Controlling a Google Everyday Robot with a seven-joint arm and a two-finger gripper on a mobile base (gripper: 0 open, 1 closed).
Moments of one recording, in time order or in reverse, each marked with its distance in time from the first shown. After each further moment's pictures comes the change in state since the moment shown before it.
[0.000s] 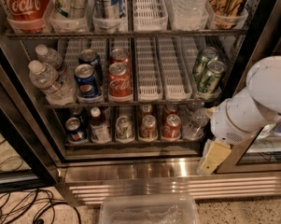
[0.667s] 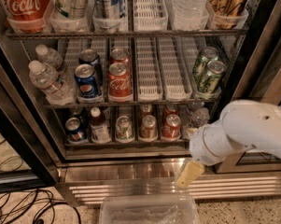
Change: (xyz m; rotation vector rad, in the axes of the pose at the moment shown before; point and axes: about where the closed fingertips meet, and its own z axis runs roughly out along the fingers) arm -0.011 0.025 0.086 -0.008 -0.095 0.067
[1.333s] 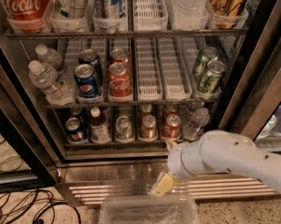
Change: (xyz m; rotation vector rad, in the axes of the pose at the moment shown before) arm -0.031 0.027 0.080 0.017 -0.161 0.002
